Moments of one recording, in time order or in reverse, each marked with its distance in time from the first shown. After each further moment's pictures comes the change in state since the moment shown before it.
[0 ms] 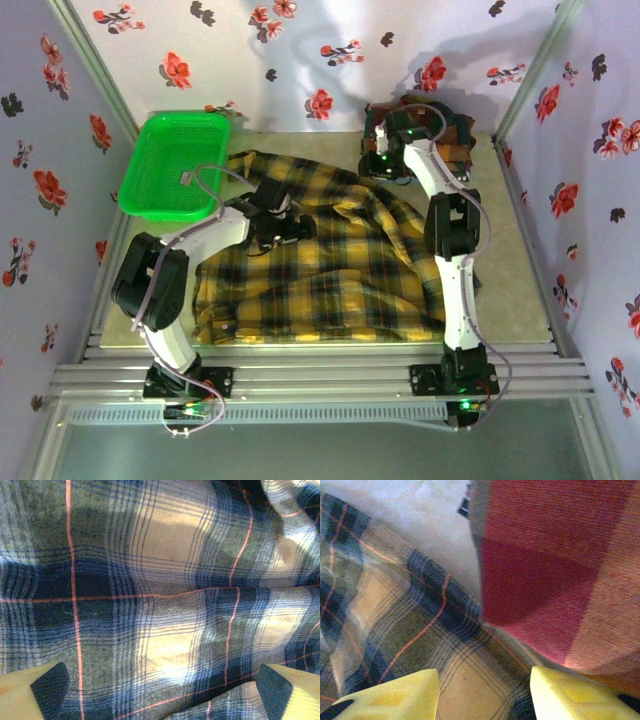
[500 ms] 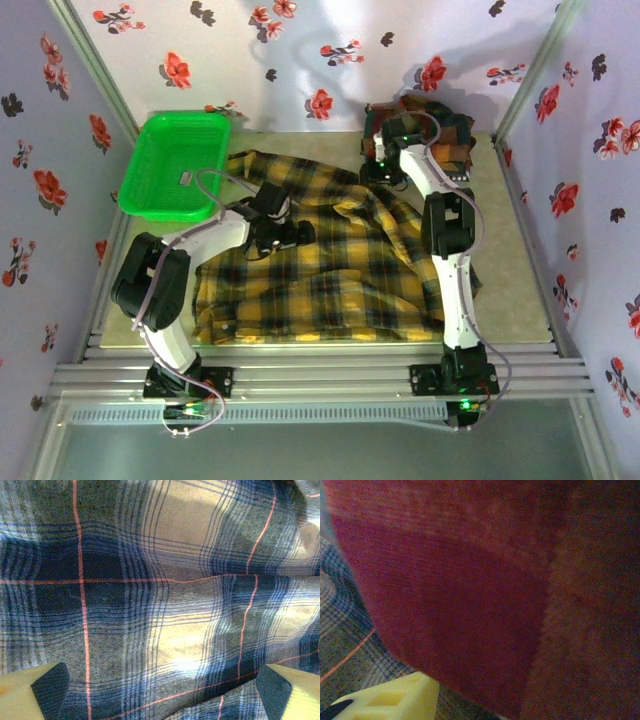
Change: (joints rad) left arm 0.000 0.000 -0.037 0.007 0.011 0.000; right arm 0.007 0.059 -0.013 0.034 0.076 -0.019
